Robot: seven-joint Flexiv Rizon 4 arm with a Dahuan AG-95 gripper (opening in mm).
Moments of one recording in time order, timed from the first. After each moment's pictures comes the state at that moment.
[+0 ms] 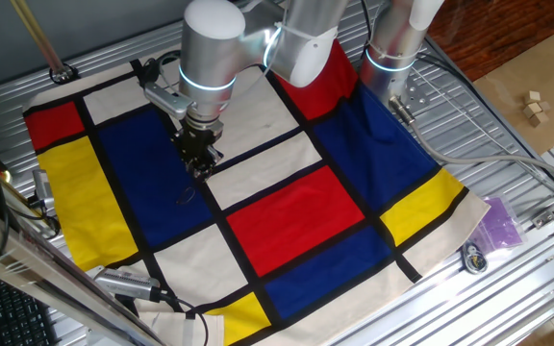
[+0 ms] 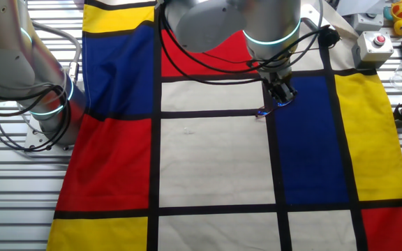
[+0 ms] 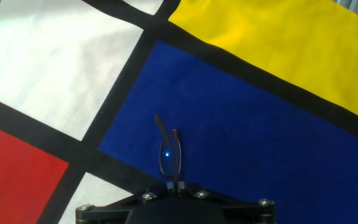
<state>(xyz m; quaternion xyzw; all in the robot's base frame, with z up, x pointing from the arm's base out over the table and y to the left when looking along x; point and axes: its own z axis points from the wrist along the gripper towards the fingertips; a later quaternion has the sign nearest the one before) 0.559 0.032 0.067 -0.25 0.96 -0.02 0.13</state>
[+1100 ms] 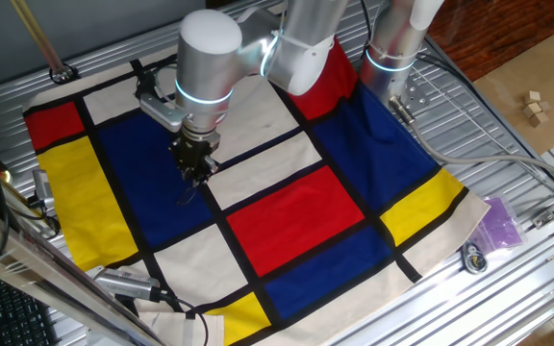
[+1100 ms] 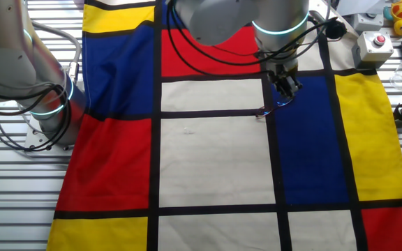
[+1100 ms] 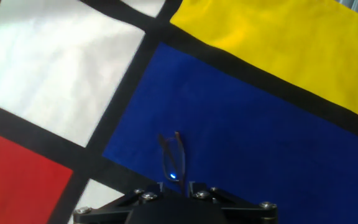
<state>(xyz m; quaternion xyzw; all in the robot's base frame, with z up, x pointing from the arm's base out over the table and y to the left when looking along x) 0.577 0.052 0.065 -0.23 0.97 -0.02 0.12</state>
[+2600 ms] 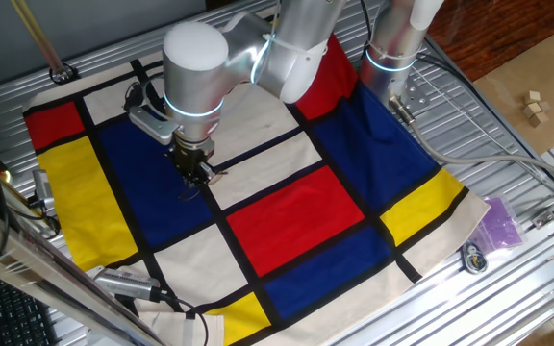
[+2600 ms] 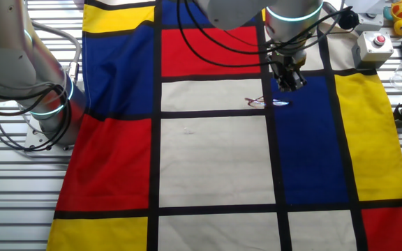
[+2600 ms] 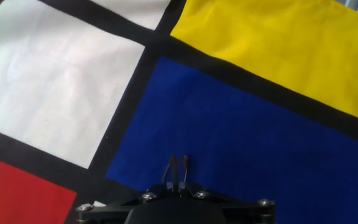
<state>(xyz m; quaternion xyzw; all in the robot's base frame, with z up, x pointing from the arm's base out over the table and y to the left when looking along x) 0.577 0.057 0.068 -0.23 0.97 -0.03 0.08</state>
